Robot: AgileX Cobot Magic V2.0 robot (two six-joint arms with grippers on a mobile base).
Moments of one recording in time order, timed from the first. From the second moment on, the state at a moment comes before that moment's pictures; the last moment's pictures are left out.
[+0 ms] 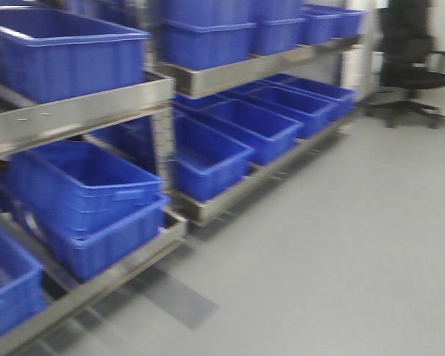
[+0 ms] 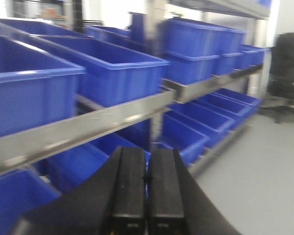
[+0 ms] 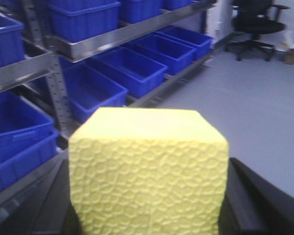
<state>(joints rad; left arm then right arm) -0.03 -0.01 0.01 0.10 -0.02 -0.20 0.10 0.30 -0.51 -0.22 0.44 0.28</state>
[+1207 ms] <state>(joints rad) -0.03 -0.01 0.01 0.10 -0.02 -0.20 0.10 0.30 -0.51 -0.22 0.44 0.28</state>
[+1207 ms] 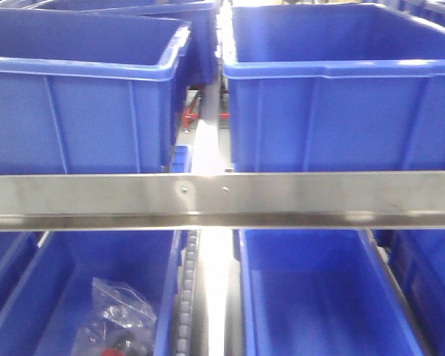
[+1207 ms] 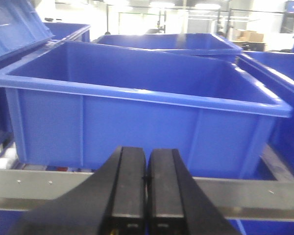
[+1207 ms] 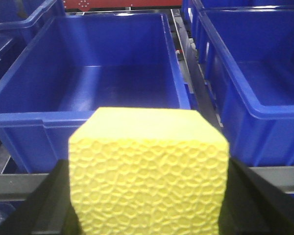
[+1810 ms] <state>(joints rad) -0.03 -0.01 0.01 0.10 -0.02 -0.20 0.10 0.30 -0.51 -0.22 0.44 0.28</state>
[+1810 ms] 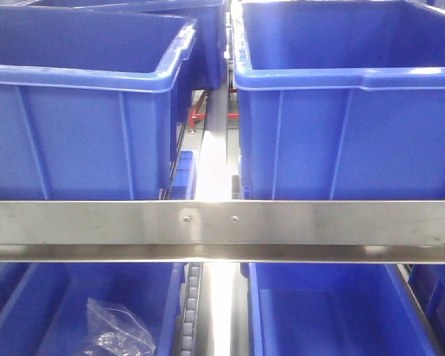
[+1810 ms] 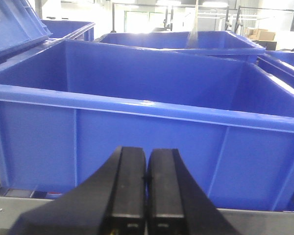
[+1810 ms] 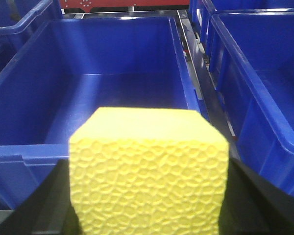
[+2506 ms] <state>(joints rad) -0.03 -0.01 0.01 0.10 -0.02 -0.20 0.10 0.30 -0.51 -0.22 0.44 0.28</state>
